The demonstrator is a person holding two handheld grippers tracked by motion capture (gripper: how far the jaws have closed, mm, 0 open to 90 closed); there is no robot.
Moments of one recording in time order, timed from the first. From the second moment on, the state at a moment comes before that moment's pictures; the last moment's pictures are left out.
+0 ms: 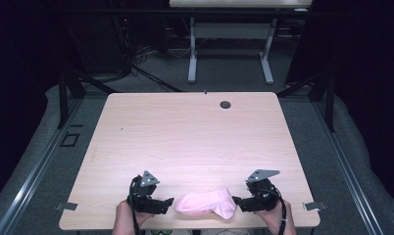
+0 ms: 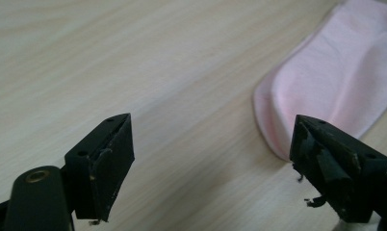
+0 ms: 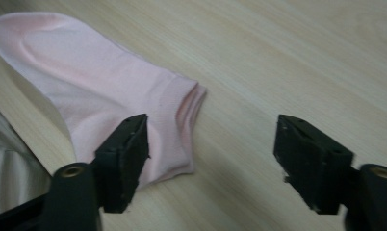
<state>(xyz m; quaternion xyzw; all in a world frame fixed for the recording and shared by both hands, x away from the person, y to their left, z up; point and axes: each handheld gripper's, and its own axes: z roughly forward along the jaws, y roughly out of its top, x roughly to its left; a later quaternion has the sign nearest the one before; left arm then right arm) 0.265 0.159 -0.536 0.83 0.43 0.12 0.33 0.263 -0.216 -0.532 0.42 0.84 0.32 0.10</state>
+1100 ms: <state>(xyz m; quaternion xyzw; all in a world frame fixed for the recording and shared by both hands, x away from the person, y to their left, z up) 0.283 0.275 -0.593 0.73 0.56 0.23 0.31 0.283 -0.316 -0.590 0.53 0.76 0.32 0.22</state>
